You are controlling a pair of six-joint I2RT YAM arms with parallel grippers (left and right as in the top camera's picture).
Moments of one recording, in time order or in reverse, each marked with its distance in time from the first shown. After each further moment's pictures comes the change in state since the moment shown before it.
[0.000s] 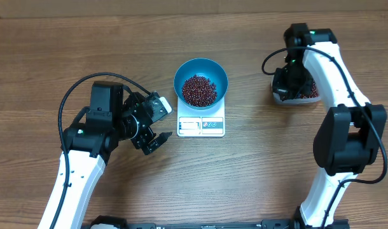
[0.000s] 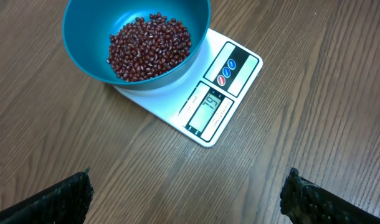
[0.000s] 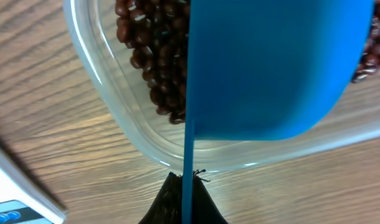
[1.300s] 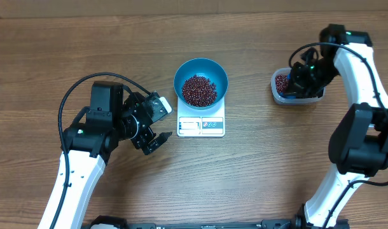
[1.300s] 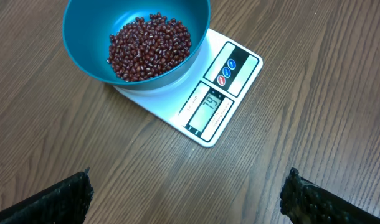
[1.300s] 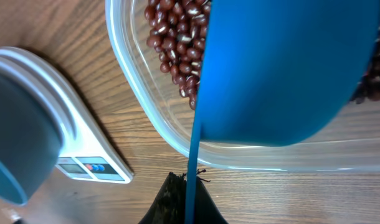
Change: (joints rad) left arm 0.000 0.000 0.000 0.000 0.000 0.000; right arm -0.195 0.000 0.000 0.003 -0.396 -0.140
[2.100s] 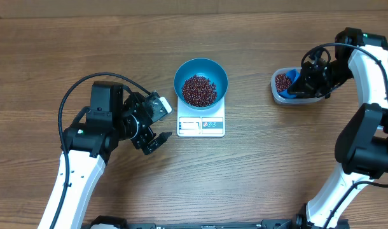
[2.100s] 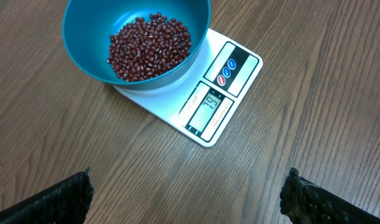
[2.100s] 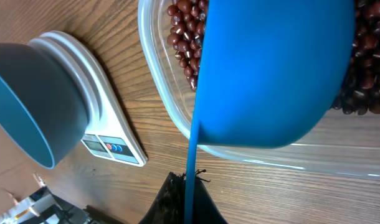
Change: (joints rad) left arm 0.000 0.000 0.000 0.000 0.000 0.000; right arm -0.074 0.001 0.000 -0.033 -0.142 -0.163
